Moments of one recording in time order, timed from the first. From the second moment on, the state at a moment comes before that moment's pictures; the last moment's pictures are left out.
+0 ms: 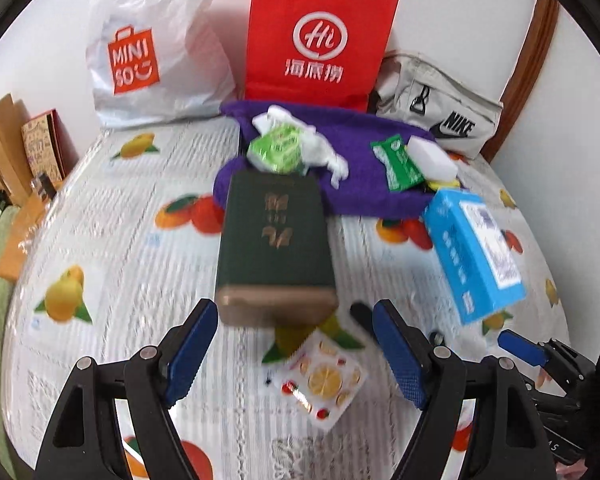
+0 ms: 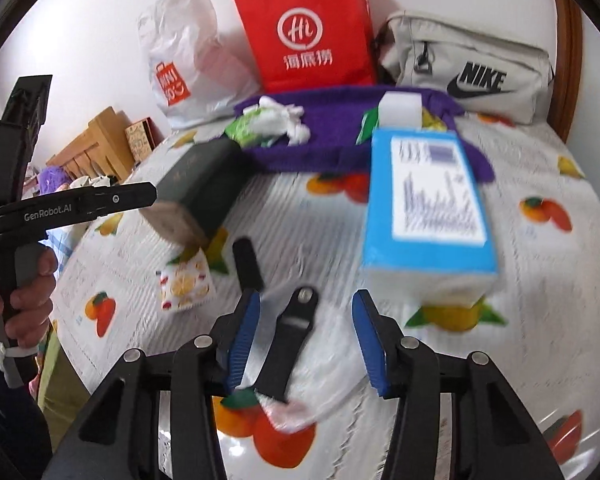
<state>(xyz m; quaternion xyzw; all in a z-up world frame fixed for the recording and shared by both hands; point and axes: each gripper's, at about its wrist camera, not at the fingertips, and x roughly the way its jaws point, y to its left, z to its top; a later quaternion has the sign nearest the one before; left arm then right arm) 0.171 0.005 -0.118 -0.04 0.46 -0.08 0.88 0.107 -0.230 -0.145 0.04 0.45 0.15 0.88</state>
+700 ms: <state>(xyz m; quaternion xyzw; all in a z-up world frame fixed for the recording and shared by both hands) 0.143 0.030 -0.153 -0.07 0.47 -0.10 0.87 0.099 -0.196 -0.179 -0.03 0.48 0.12 0.87</state>
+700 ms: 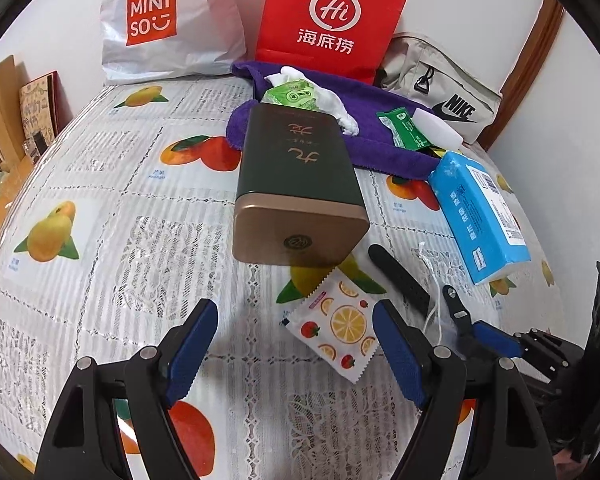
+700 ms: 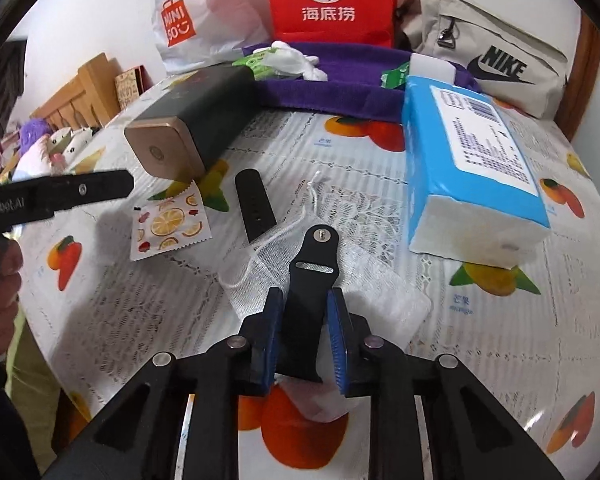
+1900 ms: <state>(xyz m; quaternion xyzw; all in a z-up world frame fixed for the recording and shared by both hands) 0.145 -0.037 -0.189 0.07 0.46 -0.11 0.88 0.070 -0.274 -0.170 0.02 0.45 0.07 0.89</state>
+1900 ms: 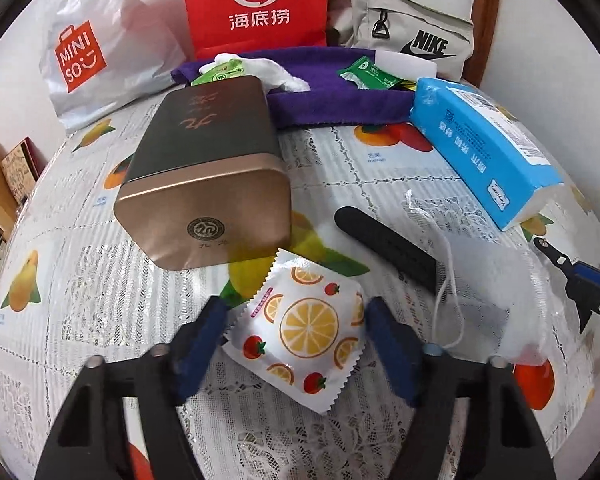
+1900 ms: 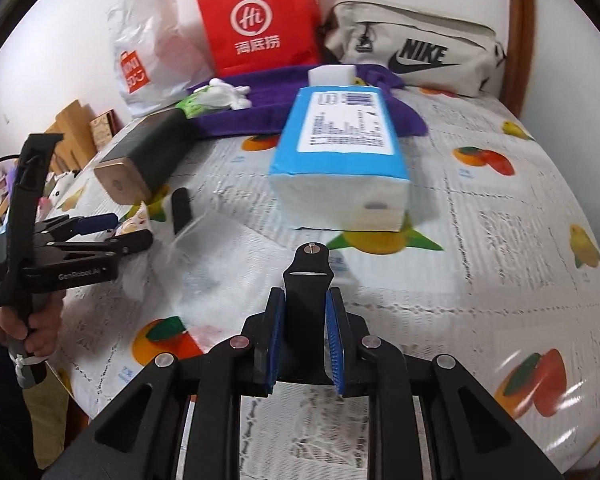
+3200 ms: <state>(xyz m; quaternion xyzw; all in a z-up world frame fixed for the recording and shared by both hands) 0.119 -0.013 -0.097 0.01 0.41 -0.11 0.90 0.062 -0.274 -0.109 0.03 0.39 0.10 0.92</state>
